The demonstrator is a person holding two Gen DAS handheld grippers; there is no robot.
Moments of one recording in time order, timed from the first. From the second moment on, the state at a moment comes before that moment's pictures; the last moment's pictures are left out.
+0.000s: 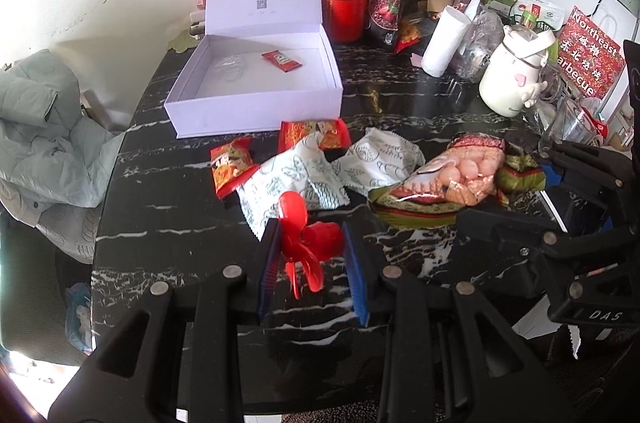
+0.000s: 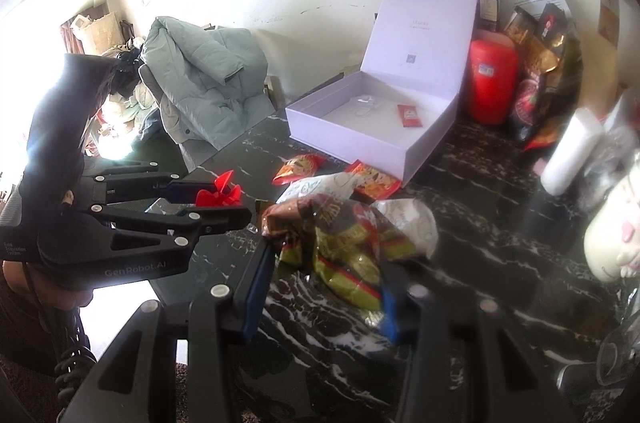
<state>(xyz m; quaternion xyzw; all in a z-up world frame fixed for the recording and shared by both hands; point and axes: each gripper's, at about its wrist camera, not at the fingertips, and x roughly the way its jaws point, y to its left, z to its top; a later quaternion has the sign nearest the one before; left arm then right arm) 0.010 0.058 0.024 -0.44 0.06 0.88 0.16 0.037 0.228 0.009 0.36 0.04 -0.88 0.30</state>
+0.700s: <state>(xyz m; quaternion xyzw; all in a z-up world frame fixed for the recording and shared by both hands) -0.075 0.046 0.041 -0.44 0.06 0.88 0.14 -0.048 0.201 0.031 0.35 0.07 -0.88 0.32</state>
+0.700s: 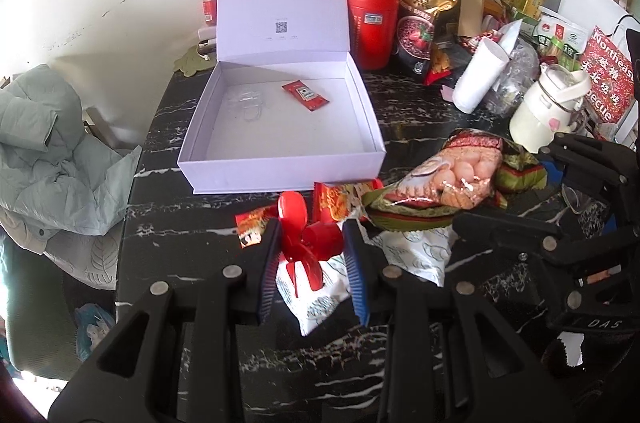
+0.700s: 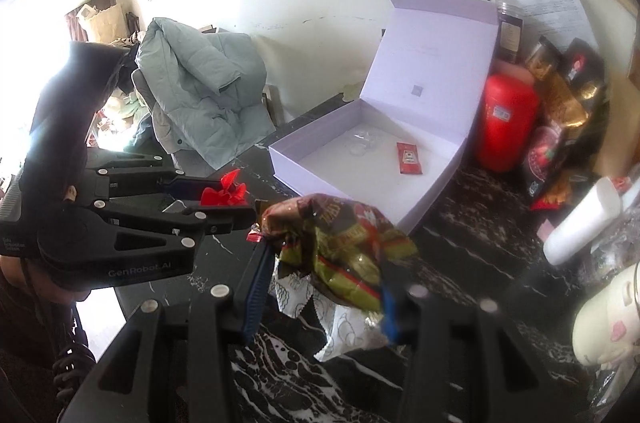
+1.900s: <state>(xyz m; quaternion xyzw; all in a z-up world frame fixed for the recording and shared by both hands) -0.258 0.033 0.004 -0.46 0.08 0.87 0.16 -0.234 0.160 -0.004 0.38 0.07 -0.87 0.30</state>
